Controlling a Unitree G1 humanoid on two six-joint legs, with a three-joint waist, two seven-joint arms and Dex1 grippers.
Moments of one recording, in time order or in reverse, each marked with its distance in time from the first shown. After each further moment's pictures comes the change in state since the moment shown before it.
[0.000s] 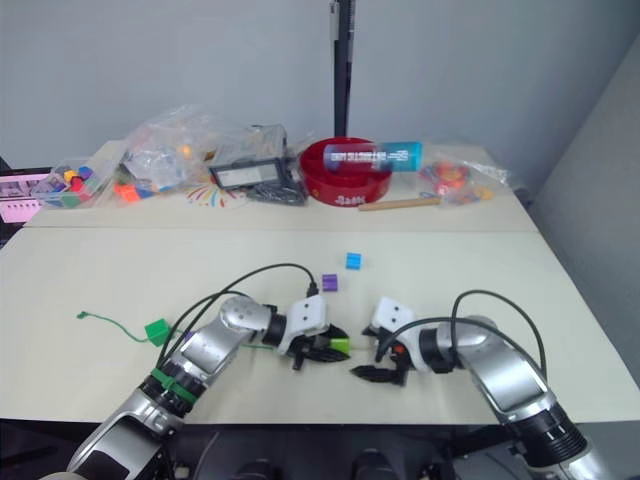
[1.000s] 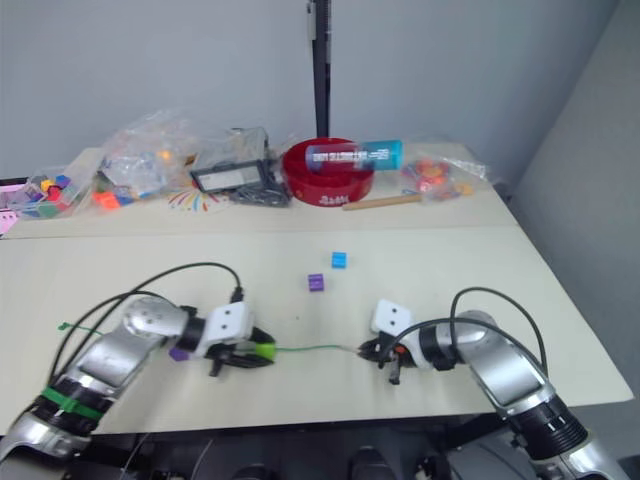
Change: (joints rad) left arm 0.204 0.479 0.190 -0.148 -0.063 -0.110 -0.147; right arm -0.018 -0.033 0.038 0.038 -0.015 -0.093 0.059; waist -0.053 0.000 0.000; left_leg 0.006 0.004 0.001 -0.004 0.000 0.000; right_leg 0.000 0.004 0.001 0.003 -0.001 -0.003
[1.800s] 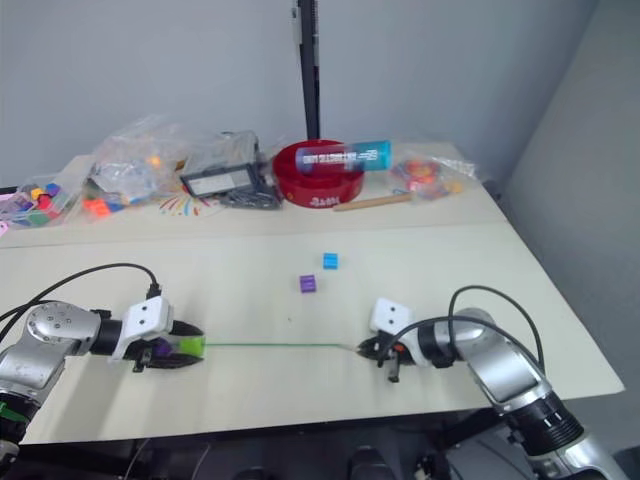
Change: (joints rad) left arm 0.078 0.119 0.175 0.188 -0.076 -0.077 -0.078; right arm -0.017 0.015 0.006 0.018 -0.011 -0.017 0.008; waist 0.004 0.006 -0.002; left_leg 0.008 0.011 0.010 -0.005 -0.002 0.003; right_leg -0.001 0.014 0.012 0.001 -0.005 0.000
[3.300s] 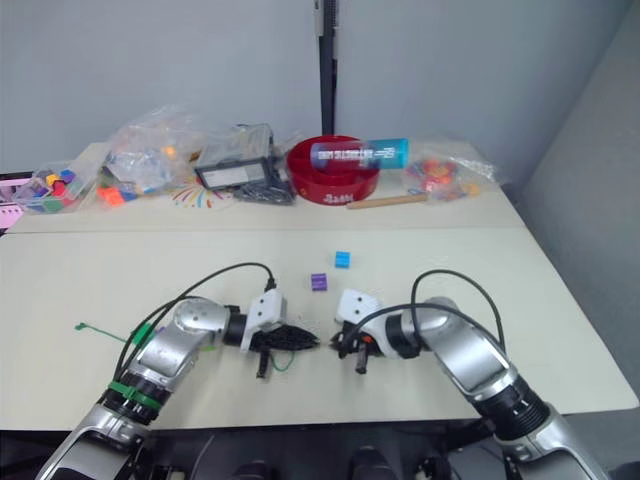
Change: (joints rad) left arm -0.186 -0.478 -0.220 -0.069 0.023 0.111 0.123; right arm -0.125 0.086 0.096 -0.101 -0.009 0.220 -0.068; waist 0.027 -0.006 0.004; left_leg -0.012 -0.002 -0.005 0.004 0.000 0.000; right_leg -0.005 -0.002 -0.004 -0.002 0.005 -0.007
